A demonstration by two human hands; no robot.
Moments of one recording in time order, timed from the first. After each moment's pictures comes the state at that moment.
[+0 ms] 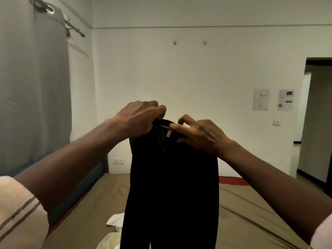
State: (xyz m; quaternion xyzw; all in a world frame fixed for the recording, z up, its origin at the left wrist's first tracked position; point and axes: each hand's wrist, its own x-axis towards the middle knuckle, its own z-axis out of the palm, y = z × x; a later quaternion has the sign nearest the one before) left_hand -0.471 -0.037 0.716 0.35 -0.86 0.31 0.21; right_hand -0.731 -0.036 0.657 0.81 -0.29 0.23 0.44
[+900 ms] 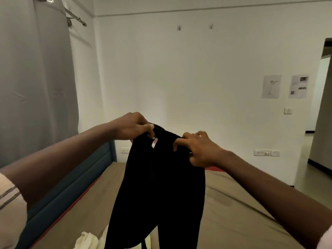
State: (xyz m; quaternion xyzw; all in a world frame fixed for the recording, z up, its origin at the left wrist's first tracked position) left_hand -0.460 -0.049 0.671 0.45 -0.88 -0.04 0.18; right_hand -0.736 -0.030 0.594 0.85 -0.47 0.11 0.19
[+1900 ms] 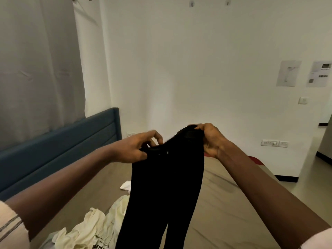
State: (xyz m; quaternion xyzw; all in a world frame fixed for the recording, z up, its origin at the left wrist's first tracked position) left_hand -0.427 -0.055 0.560 0.36 -0.85 -0.35 0.18; right_hand -0.720 -0.055 0.567 0.45 -0.49 0.52 -0.54
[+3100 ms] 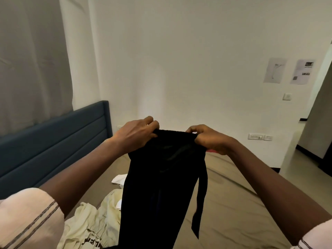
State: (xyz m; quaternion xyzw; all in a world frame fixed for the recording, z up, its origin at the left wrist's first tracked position) left_hand -0.460 -0.072 0.551 0.37 -0.88 0.20 0.19; right_hand -0.738 -0.026 0.565 0.68 -0.57 0.28 -0.36
